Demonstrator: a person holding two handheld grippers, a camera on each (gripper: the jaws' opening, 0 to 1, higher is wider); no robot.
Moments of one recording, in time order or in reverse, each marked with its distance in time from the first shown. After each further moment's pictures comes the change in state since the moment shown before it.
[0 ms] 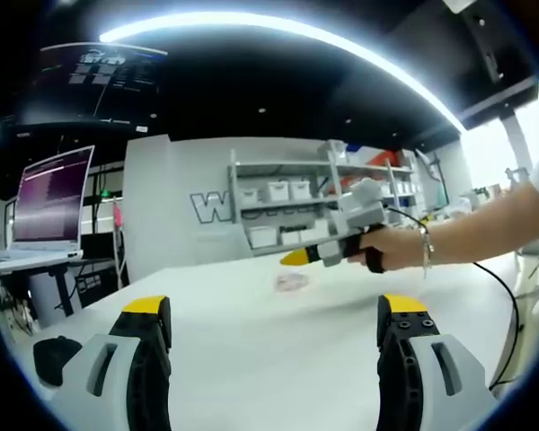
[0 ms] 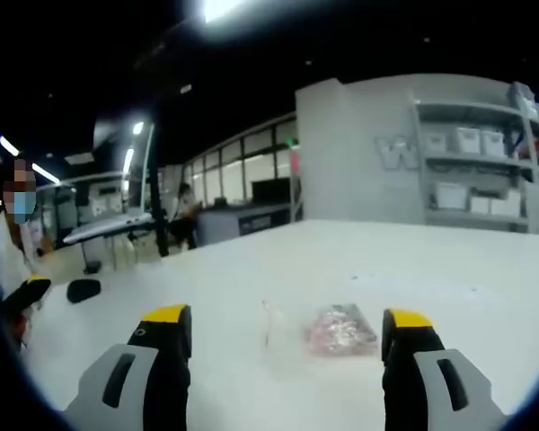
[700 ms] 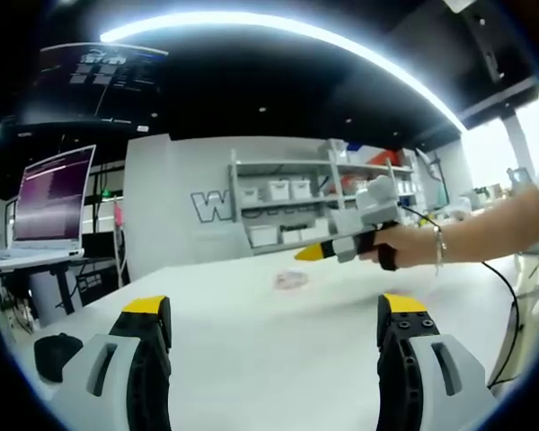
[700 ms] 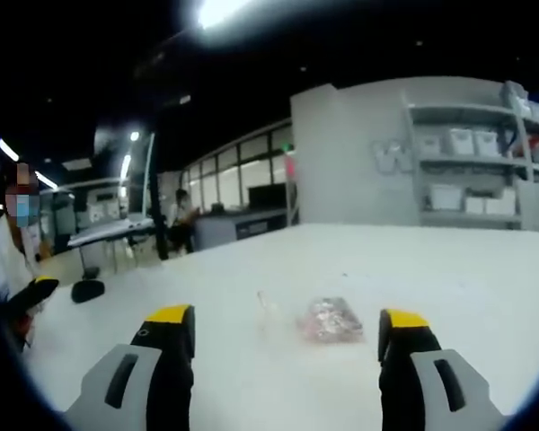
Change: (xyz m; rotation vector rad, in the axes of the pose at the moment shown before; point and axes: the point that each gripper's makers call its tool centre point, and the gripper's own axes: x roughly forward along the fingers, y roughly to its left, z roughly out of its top) left arm -0.003 -0.003 -0.003 0.001 0.006 0.002; right arm -0.027 -0.006 -0.004 0.014 -0.024 -0.019
